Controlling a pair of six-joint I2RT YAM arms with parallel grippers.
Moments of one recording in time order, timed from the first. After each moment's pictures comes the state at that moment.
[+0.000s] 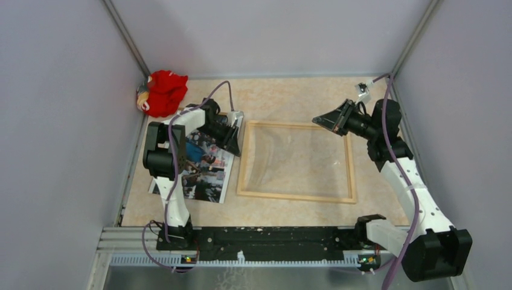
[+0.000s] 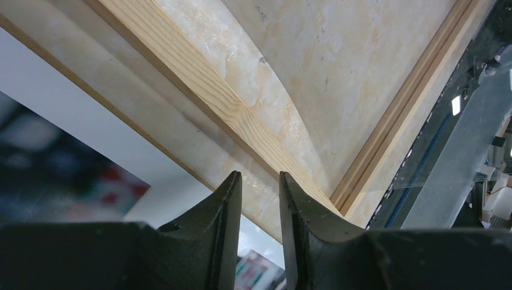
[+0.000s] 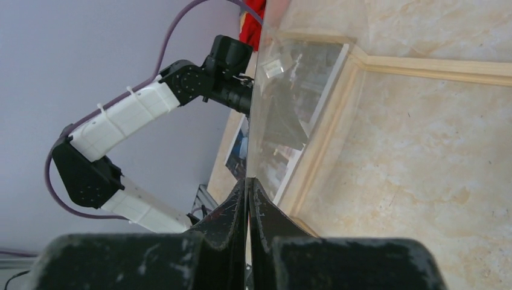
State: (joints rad) left arm -0.17 2.02 1.40 -0.85 0.82 0.42; right arm 0.13 1.03 0.90 -0.10 -0.71 0.81
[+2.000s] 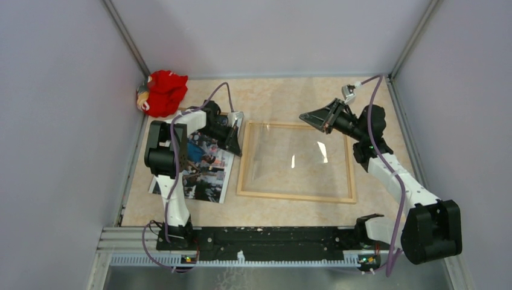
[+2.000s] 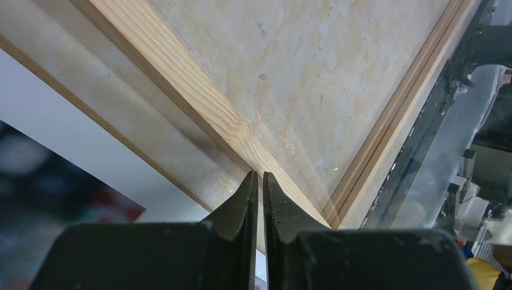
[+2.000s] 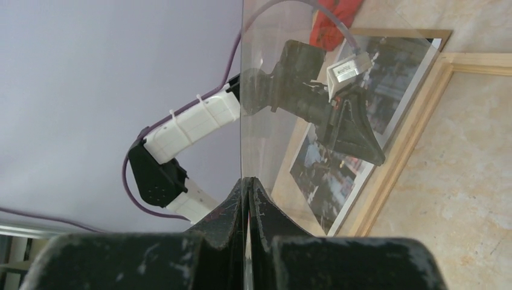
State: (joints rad) left arm -0.17 2.05 1.38 -0.78 0.87 0.33; right arm 0.21 1.17 0.76 0.46 -0.76 1.18
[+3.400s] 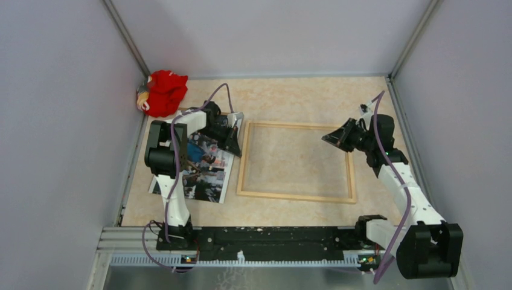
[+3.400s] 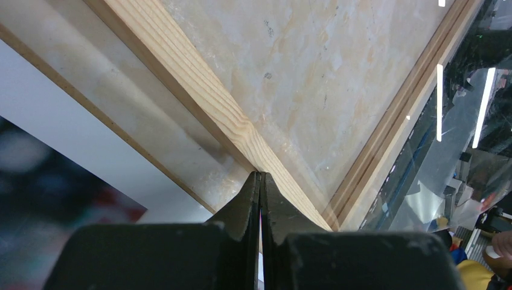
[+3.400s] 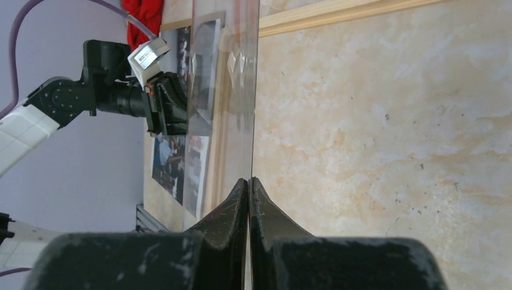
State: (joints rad) left arm -0.17 2.05 1.37 -0.76 0.86 0.32; right arm 0.04 1.04 0.71 -0.18 -0.58 0.69
